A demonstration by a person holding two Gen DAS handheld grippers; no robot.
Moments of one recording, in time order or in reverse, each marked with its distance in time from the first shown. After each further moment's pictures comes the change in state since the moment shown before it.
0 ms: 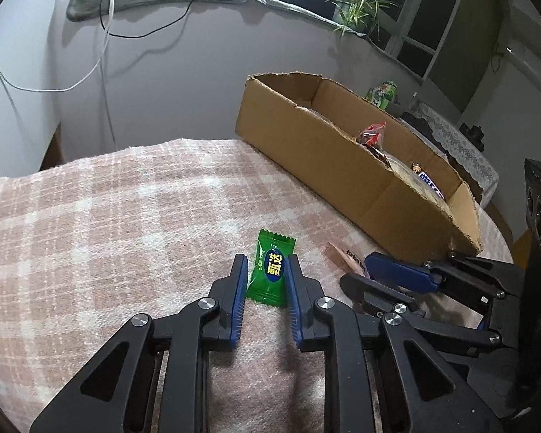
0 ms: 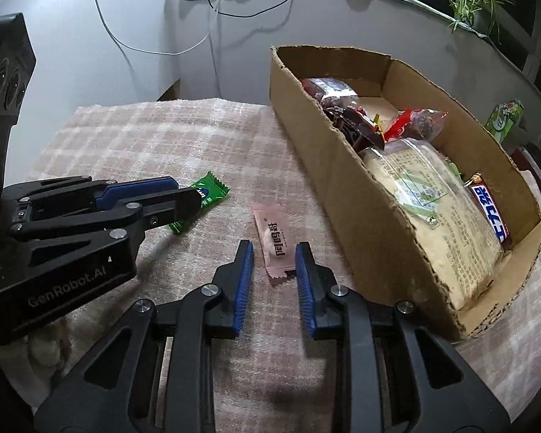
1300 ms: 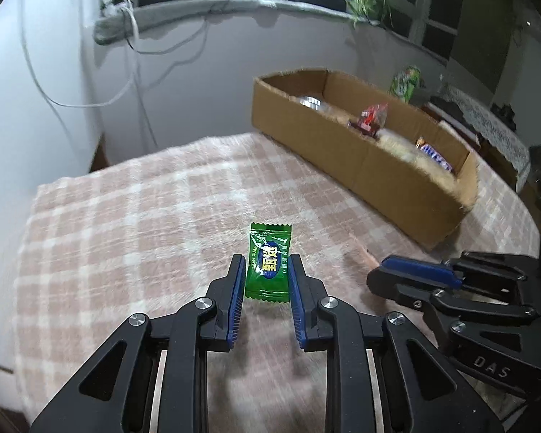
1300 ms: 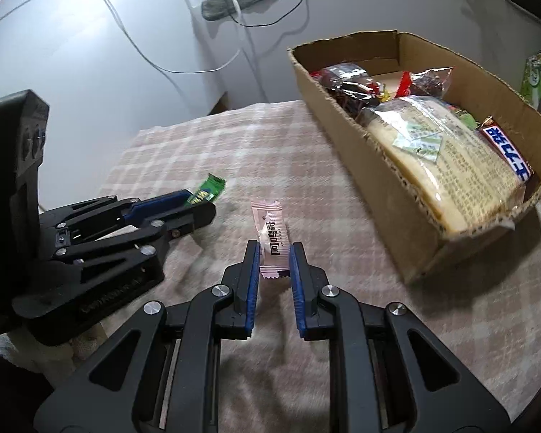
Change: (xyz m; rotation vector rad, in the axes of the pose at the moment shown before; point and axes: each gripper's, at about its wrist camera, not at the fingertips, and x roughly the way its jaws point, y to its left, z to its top) left arm -0.039 -0.043 -0.020 0.032 -0.008 0.218; right arm -0.035 -0.026 -0.027 0.115 -0.017 0.312
